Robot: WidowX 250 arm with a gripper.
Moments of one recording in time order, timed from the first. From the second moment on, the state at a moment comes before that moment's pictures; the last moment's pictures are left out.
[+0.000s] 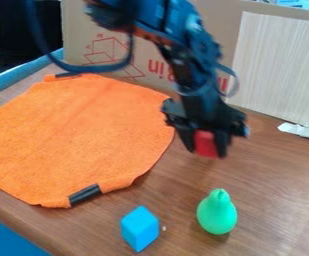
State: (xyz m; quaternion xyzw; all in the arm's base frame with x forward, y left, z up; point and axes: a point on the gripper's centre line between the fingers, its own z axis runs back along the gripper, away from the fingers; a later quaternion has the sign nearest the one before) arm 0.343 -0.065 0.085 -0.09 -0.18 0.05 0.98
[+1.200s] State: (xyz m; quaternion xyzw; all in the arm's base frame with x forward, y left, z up) arm 0.342 0.098 0.099 -0.07 -0.21 0.26 0.94
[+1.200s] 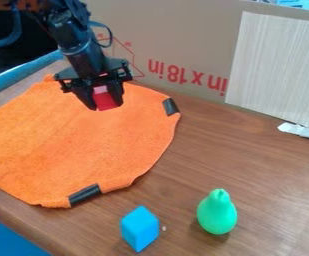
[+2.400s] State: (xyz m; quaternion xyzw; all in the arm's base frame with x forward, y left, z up) arm 0.359 0.186 0.097 -0.02 -0.23 0.56 0.80
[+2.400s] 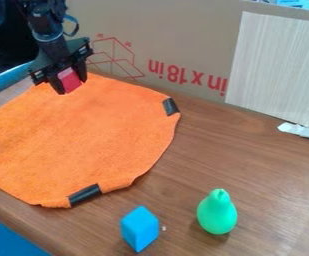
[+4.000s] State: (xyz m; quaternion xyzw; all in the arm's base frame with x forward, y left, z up) arm 0.380 0.169 0.061 0.02 -0.19 0.52 0.83
